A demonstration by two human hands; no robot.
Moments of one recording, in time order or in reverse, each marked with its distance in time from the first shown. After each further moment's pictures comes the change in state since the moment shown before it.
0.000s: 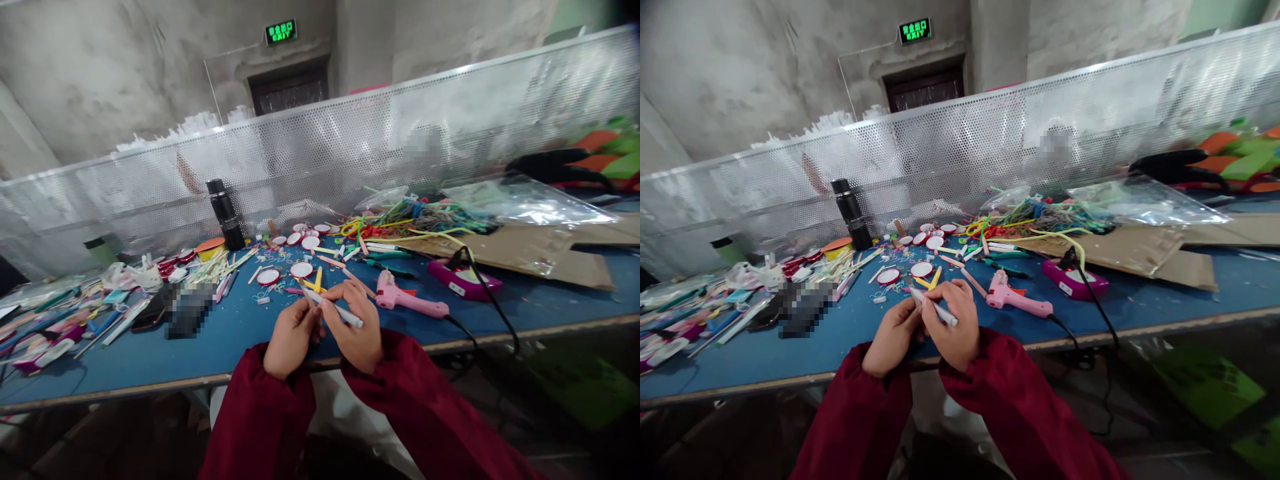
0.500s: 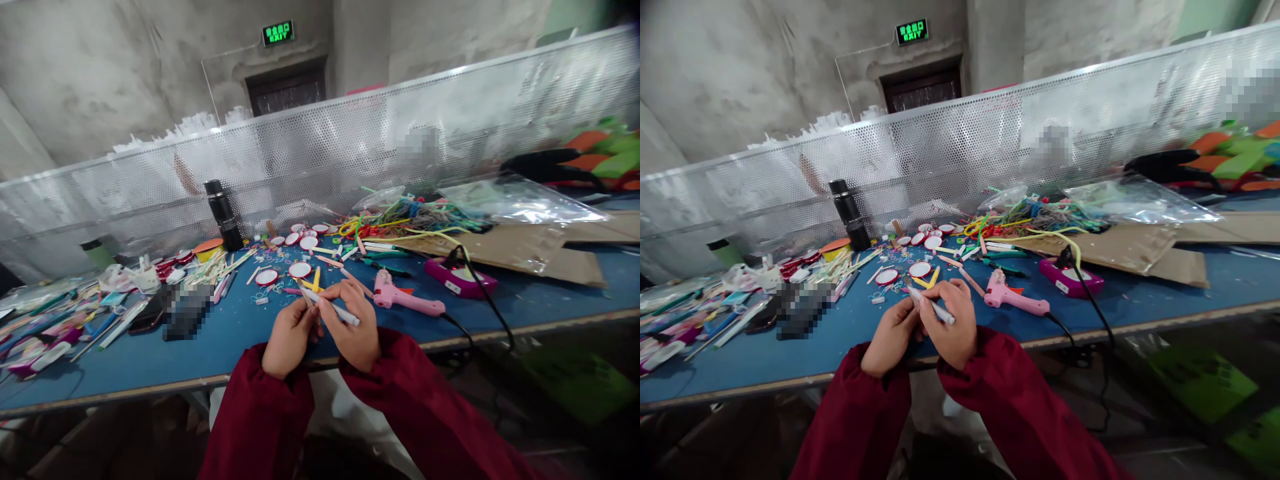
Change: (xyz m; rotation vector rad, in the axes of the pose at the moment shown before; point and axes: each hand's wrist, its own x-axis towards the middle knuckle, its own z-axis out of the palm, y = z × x) left_hand 0.000 0.004 0.001 0.008 0.000 -0.005; right_hand 0.001 -0.001 -0.001 -0.025 -0.009 0.004
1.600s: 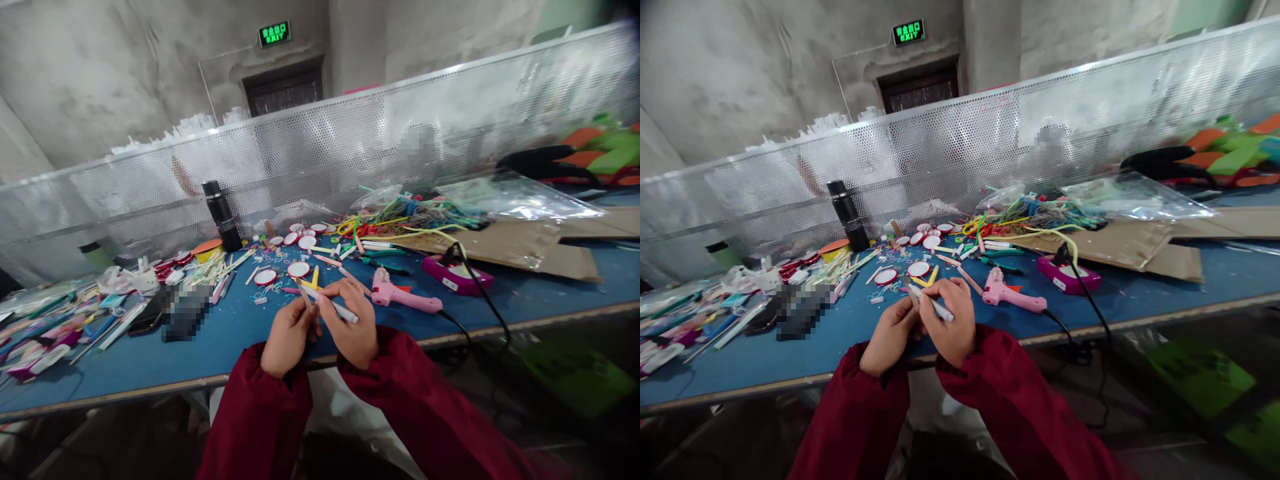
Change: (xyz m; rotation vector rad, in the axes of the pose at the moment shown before) left_hand 0.000 -0.001 0.000 0.014 0.000 -0.013; right_hand 0.002 -0.003 -0.001 0.014 0.032 0.009
